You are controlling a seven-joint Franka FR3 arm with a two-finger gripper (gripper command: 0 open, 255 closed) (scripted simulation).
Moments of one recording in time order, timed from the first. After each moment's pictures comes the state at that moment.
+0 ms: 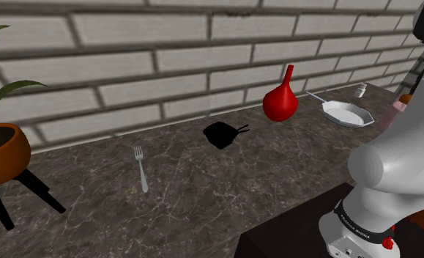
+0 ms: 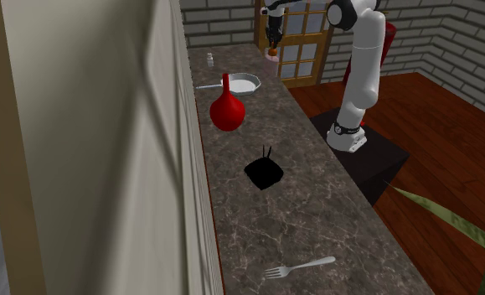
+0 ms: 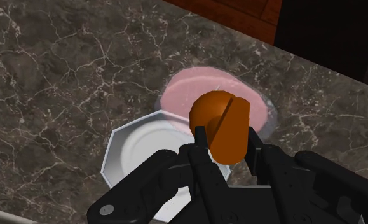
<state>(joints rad) -0.75 0.21 -0.80 -1.70 0.16 1.85 -1.65</state>
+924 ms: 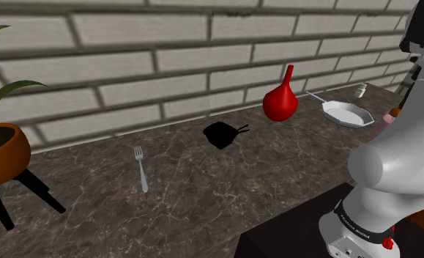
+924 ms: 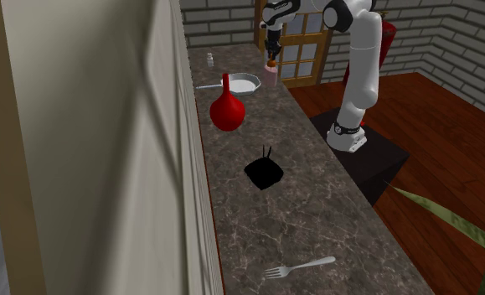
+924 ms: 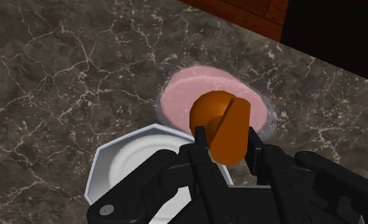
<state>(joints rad) -0.75 0.26 -0.78 -1.83 0.20 2.01 -1.68</state>
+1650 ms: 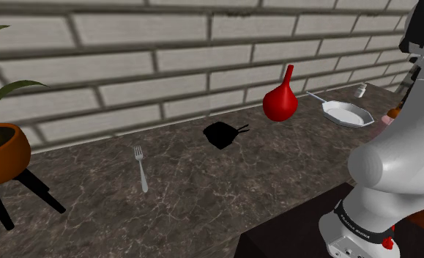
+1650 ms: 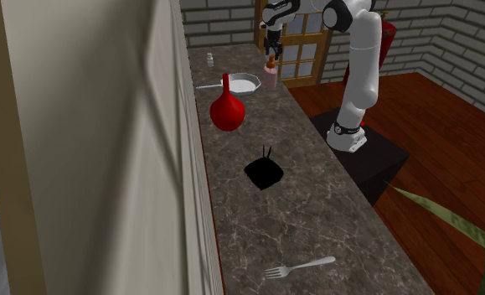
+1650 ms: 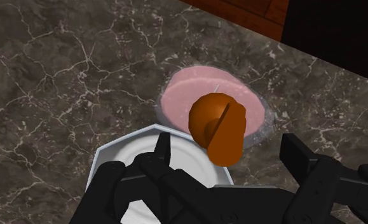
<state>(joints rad) -0.75 0.27 -0.78 -1.83 0.21 2.02 -1.69</state>
